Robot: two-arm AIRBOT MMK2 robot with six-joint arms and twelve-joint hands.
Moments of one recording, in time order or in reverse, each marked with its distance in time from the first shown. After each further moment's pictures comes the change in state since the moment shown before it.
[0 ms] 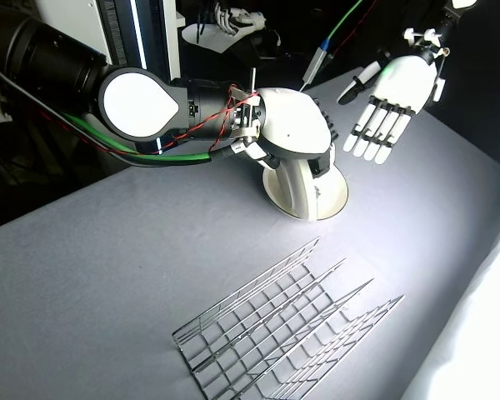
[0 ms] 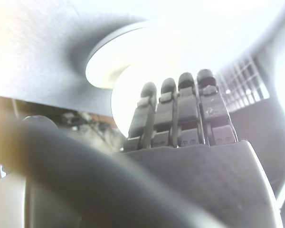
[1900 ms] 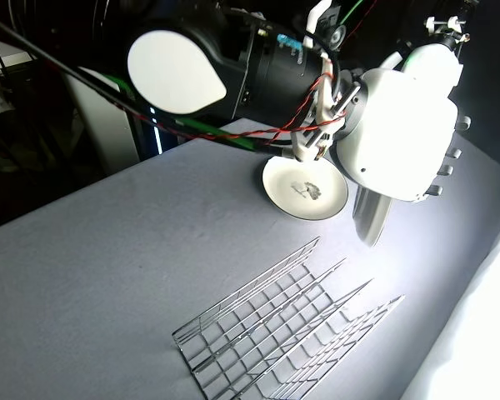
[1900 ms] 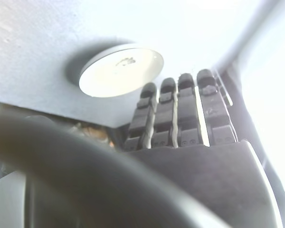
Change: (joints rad) left arm 0.000 0.045 0.074 -0.016 -0.024 -0.009; right arm 0.312 -0.089 0.171 0.687 -0.419 0.034
